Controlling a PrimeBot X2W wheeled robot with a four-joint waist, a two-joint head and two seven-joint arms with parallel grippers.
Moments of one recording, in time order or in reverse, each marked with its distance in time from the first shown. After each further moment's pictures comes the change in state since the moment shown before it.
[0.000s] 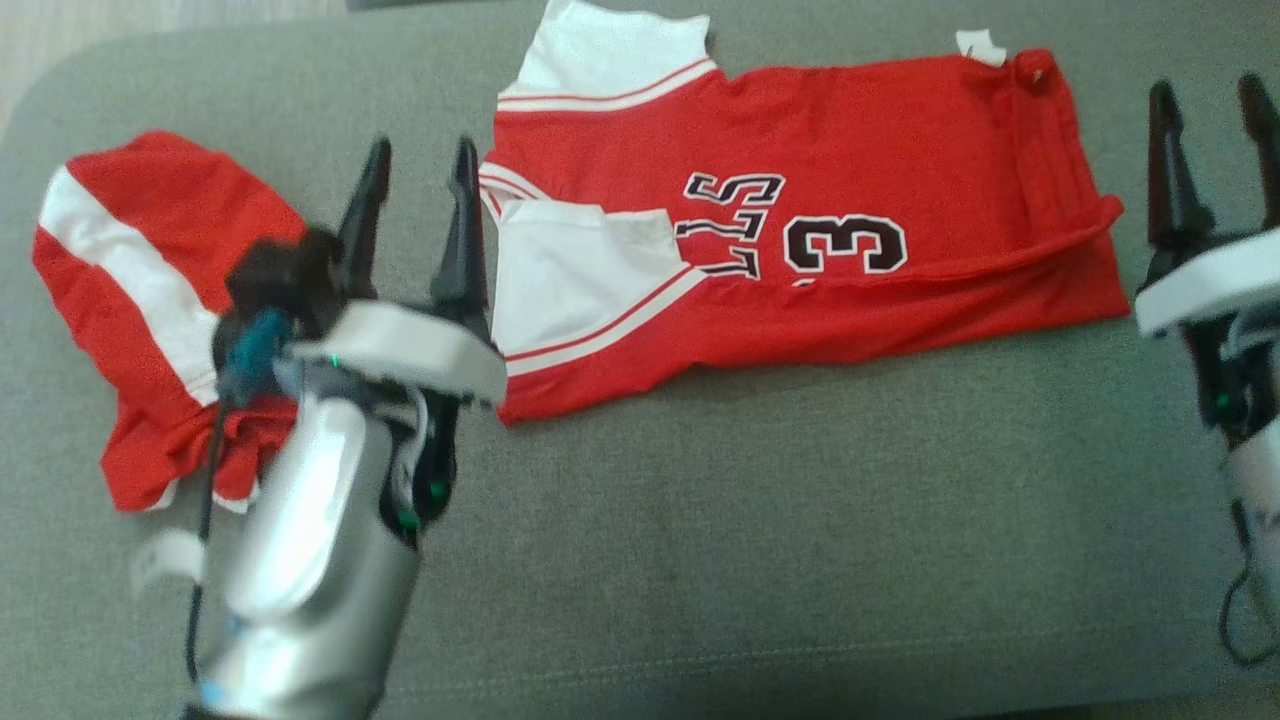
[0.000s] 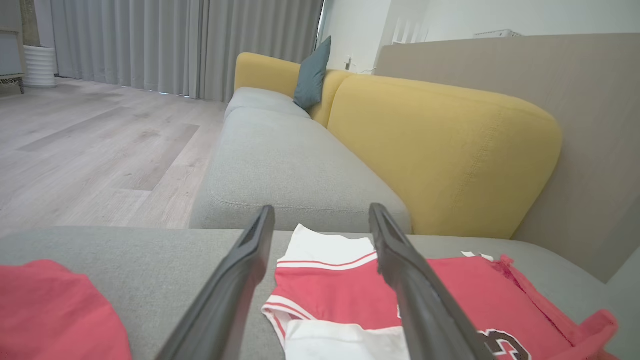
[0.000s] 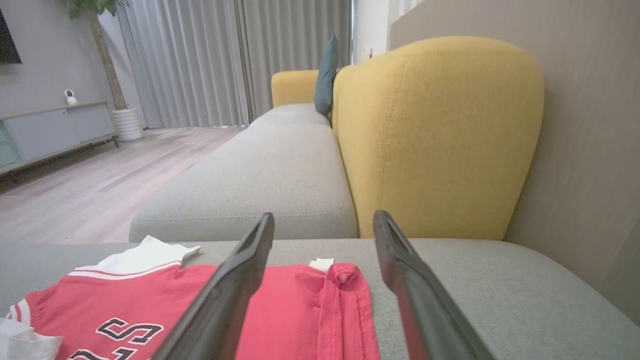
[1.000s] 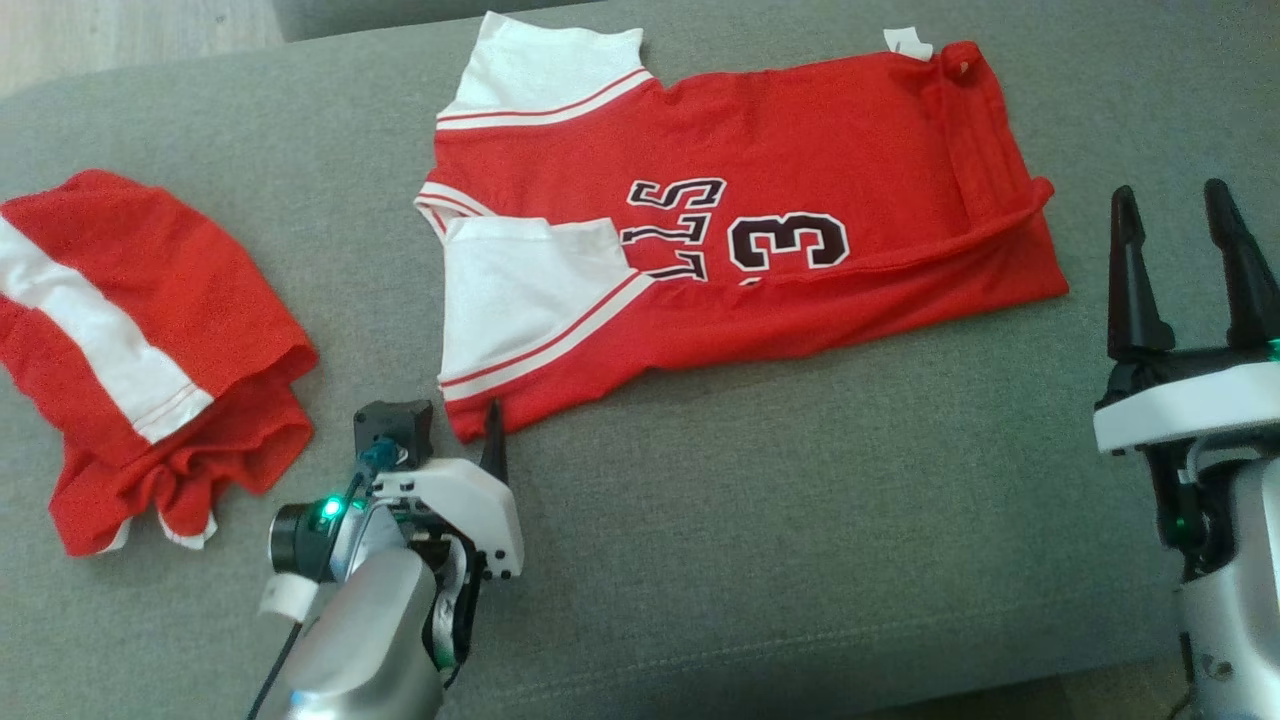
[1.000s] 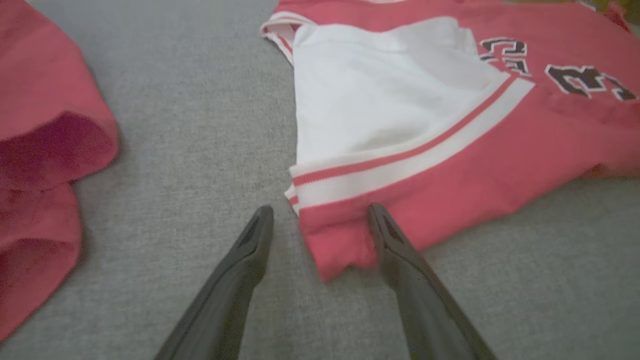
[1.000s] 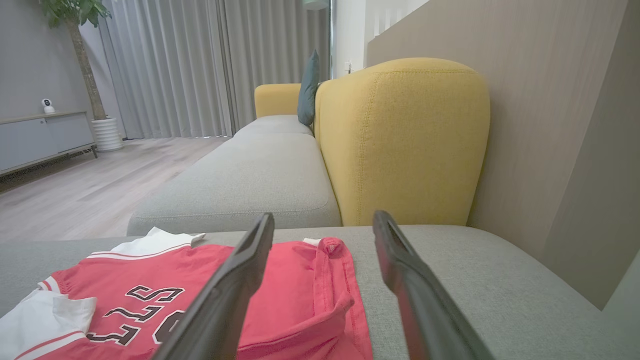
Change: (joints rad) left arm 0.123 -0.010 -0.130 0.338 -0.004 0.120 0.106; right arm 0.350 0.183 -0.223 -0.455 -0.208 0.000 0.104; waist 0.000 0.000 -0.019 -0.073
